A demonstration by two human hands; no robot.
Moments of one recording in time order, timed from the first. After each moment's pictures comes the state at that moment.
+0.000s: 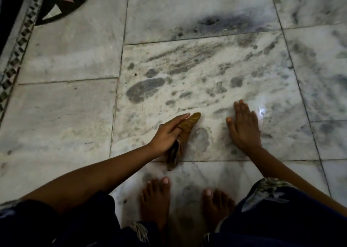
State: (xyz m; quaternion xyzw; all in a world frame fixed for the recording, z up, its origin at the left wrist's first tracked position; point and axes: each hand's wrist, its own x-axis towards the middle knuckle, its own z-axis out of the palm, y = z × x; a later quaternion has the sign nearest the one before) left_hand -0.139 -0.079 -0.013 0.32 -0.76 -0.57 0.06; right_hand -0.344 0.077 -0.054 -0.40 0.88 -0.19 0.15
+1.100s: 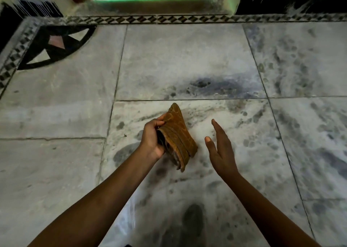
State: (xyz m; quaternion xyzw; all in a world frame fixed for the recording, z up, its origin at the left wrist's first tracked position) left_hand -0.281 -0.221 0.068 0.46 -0.19 -0.84 0.19; right_hand -0.389 -0.068 0.018 -0.36 0.79 -0.45 0.21
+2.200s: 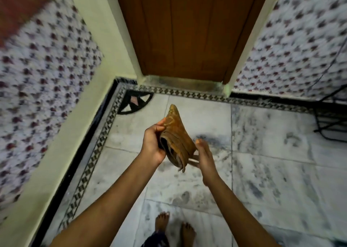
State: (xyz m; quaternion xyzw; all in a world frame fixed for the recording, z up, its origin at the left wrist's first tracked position) left_hand -0.220 -0.176 0.750 0.45 -0.17 -0.82 0.31; right_hand -0.323 -0.071 0.685 -0.10 0.66 -0.54 0.52
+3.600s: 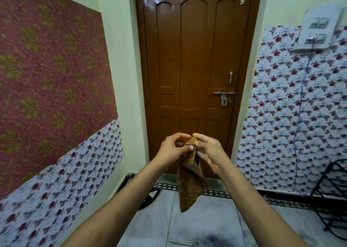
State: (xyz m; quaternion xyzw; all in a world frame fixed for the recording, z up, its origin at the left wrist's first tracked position) left_hand -0.114 -0.173 0.997 0.28 -0.75 -0.50 0.33; right_hand -0.240 -0.096 1.003 -0.32 0.53 -0.66 0.42
